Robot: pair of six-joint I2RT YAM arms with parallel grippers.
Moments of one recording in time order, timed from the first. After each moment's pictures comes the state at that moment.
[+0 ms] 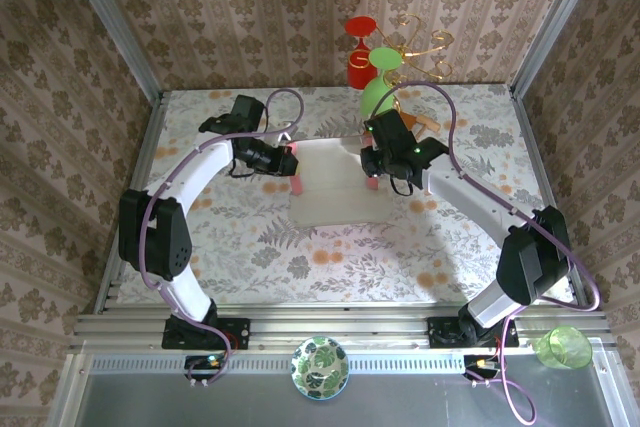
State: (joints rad) left arm -0.38 1.71 1.43 -0.86 0.61 -0.03; right arm 0.53 1.57 1.31 -0.62 0.15 0.30
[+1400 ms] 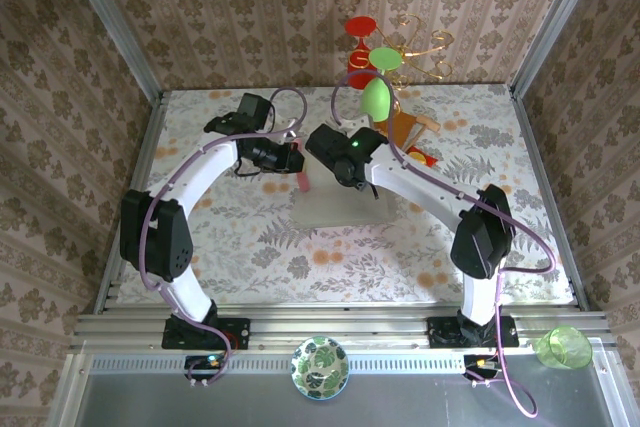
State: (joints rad) left arm -0.42 1.71 1.45 -0.82 0.60 -0.16; right arm 0.79 1.87 1.75 -1.24 0.91 0.56
